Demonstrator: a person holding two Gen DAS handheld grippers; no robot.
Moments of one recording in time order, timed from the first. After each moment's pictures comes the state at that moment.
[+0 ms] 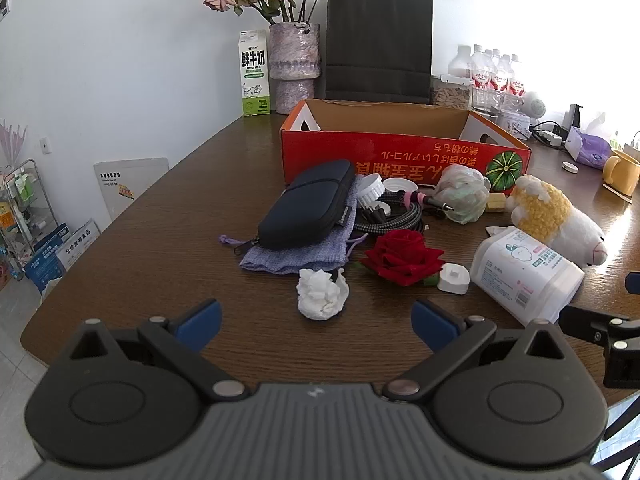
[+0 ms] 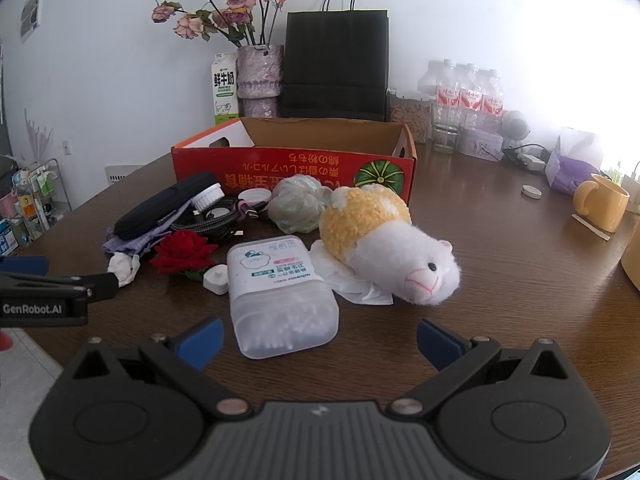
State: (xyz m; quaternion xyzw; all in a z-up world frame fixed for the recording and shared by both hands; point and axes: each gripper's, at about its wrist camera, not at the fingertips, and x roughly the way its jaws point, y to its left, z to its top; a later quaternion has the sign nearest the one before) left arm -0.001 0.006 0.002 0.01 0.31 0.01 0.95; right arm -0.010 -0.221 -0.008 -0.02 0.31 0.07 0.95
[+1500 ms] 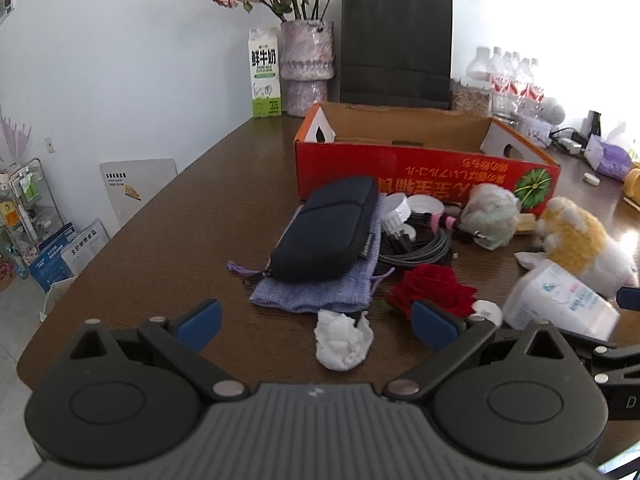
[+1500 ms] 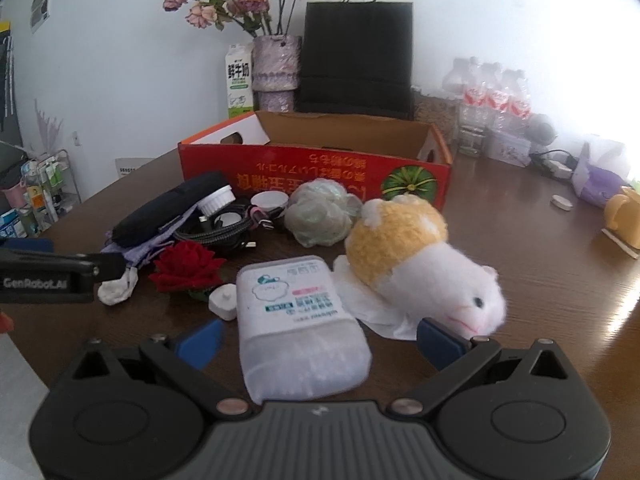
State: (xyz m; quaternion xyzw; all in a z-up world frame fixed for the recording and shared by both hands) left arm 0.042 0.015 0.003 0.01 0.31 0.03 0.95; right arm 0.037 -0.203 -0.016 -0.03 0.32 0.10 0.94
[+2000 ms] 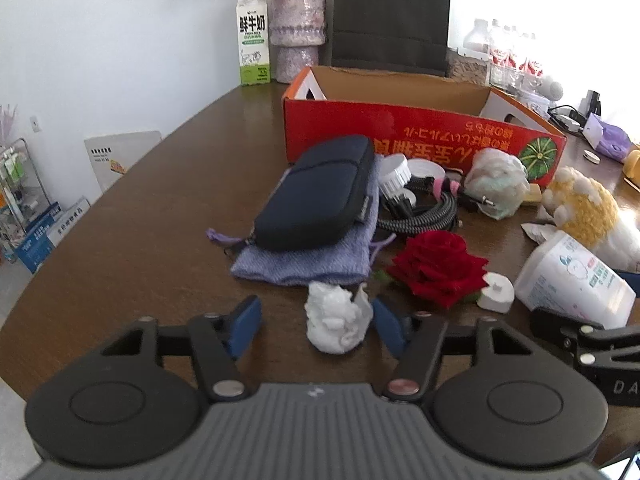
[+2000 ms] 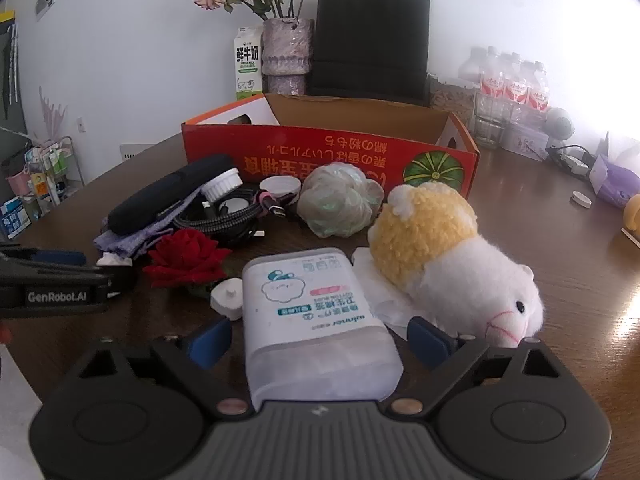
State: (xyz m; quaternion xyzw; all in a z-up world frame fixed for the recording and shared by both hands) left arm 0.054 0.018 -0.021 0.00 0.35 0.01 0.94; right arm 0.049 -0.193 -0.029 -0.04 0.33 0.11 0.94
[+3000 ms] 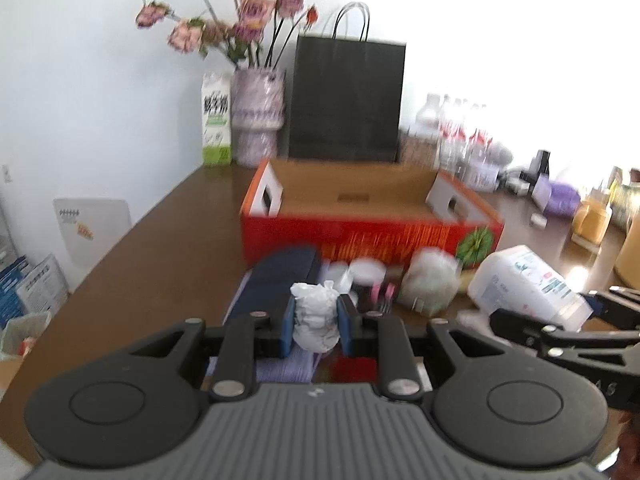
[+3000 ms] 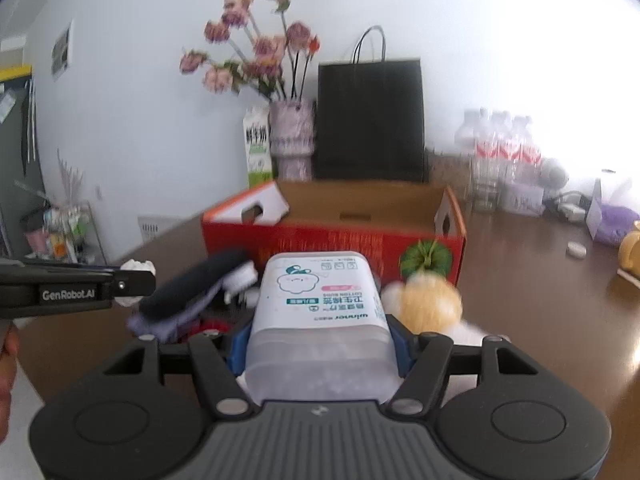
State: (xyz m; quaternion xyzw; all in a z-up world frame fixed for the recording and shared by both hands) left arm 0.053 0.006 0.050 -0.01 0.25 -0.06 0.97; right arm 0.041 -0.211 0.025 0.01 0.22 0.13 0.97
